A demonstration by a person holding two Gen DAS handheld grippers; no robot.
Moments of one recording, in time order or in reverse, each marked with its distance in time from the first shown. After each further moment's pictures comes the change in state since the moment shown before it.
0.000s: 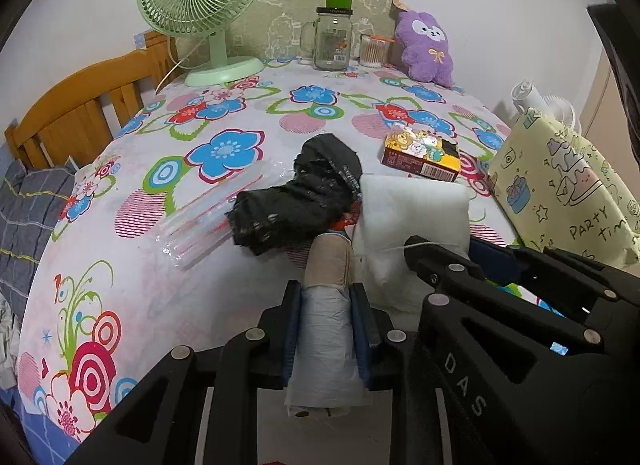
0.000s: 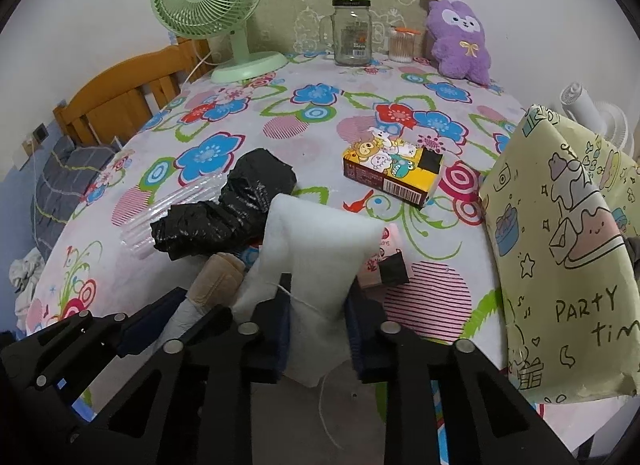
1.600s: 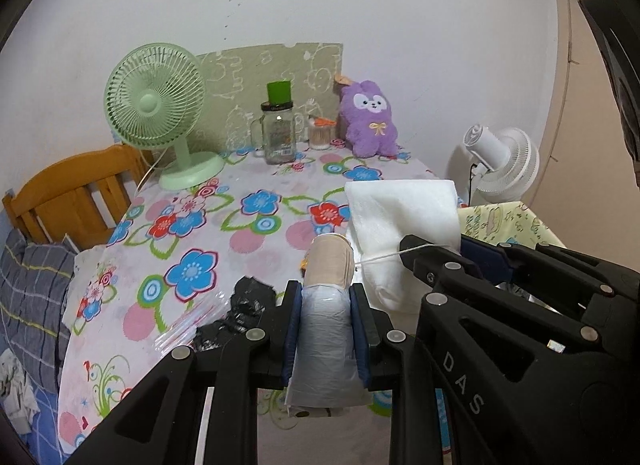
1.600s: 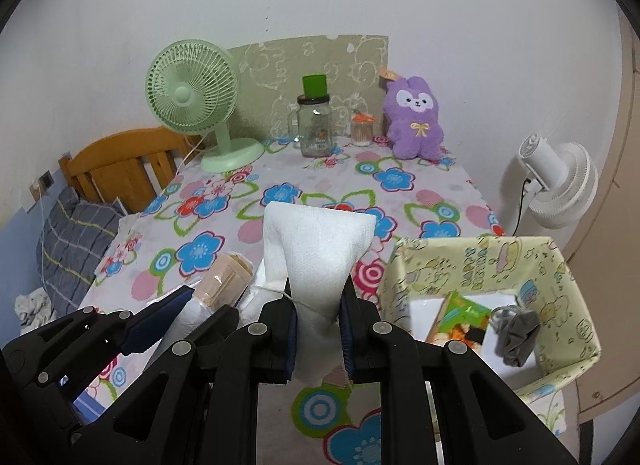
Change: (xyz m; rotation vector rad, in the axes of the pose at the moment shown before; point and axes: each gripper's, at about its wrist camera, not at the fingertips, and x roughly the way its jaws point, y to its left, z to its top) left arm -0.080 -0.078 0.060 0.111 -0.196 -0.027; right arm -0.109 -0.058 0.047 0.023 -0.205 -0.031
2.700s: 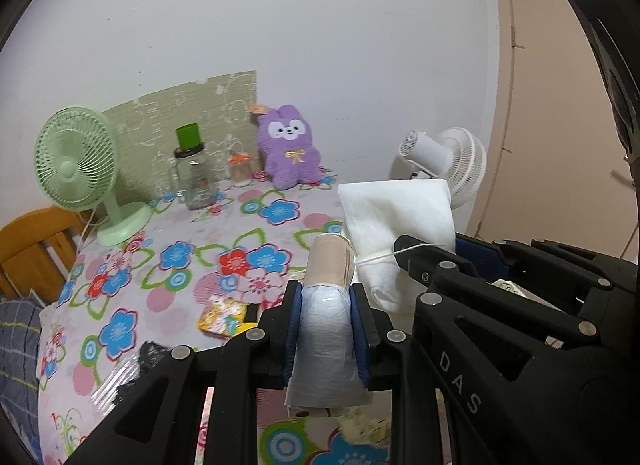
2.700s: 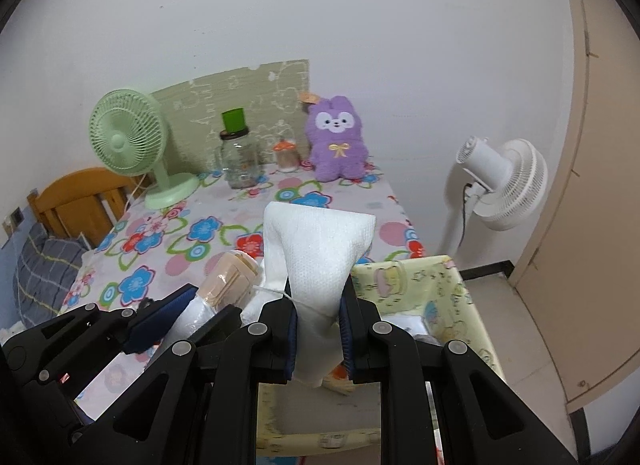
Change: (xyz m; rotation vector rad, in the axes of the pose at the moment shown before) left arm 0.019 -0.101 0.034 0.133 -0.064 -0.128; right arm -0.028 -0.106 0.011 0.087 -0.066 -0.122
